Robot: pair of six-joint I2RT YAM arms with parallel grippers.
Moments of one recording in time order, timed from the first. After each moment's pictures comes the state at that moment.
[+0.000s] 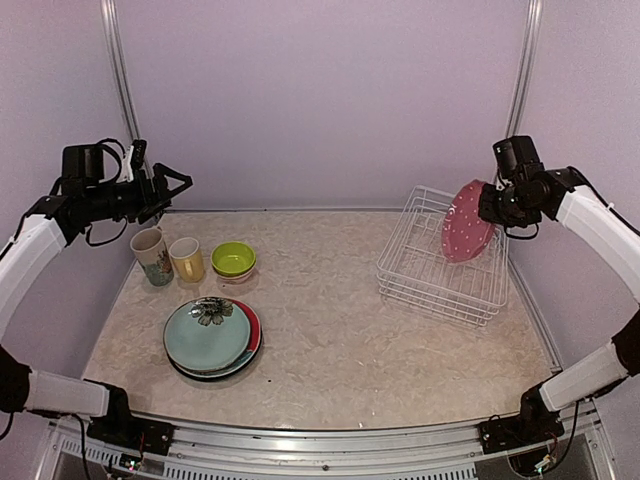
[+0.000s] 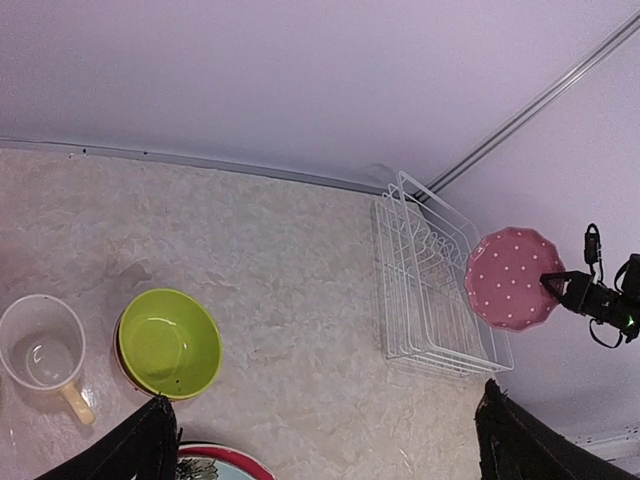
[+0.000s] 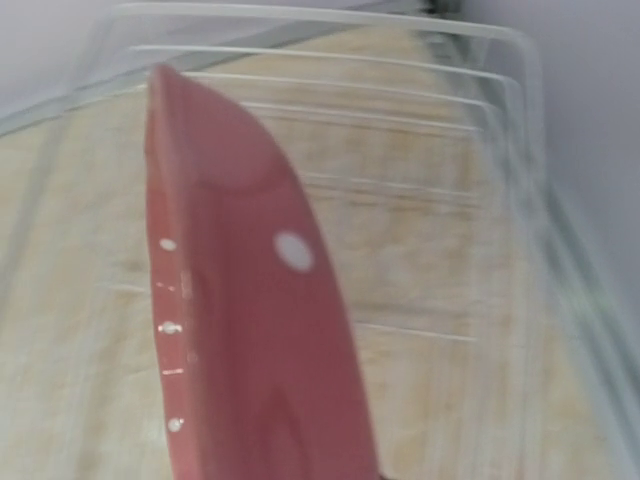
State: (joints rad) left arm -0.06 1.17 1.20 -0.43 0.59 -0.43; right arm 0.29 1.37 1.40 -0.79 0.38 0.44
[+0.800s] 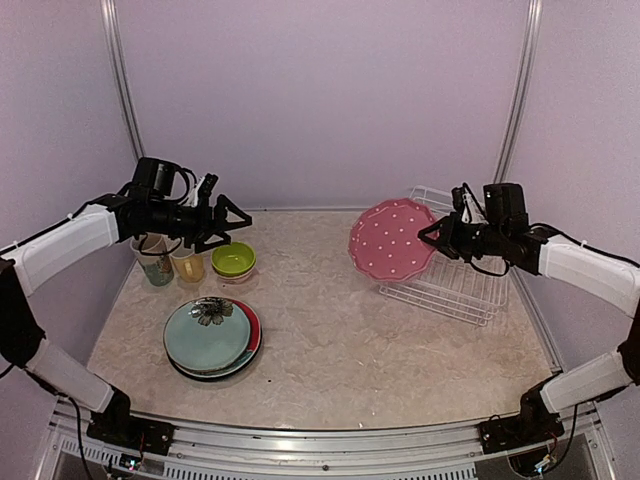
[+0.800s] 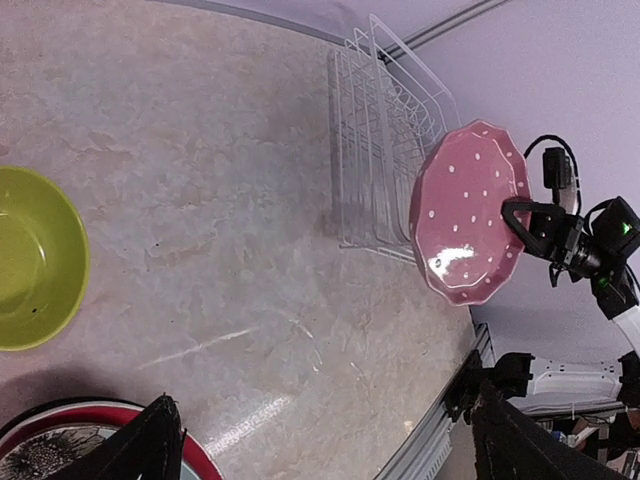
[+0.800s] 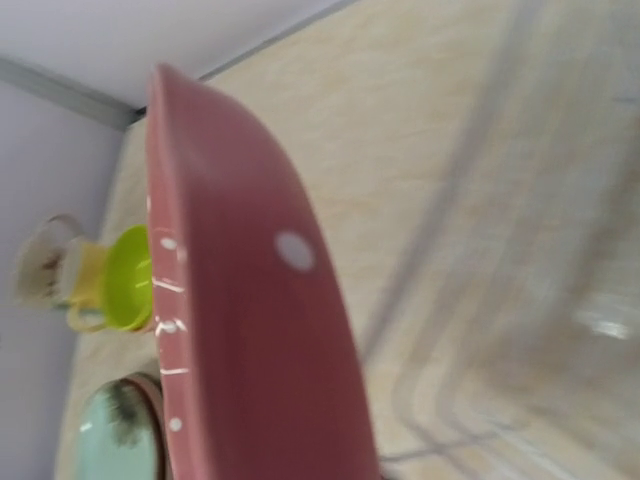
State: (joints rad) left arm -0.31 1.43 1.20 -0.42 0.63 -0.49; right arm 0.32 1.28 0.93 -0.15 -0.39 0.68
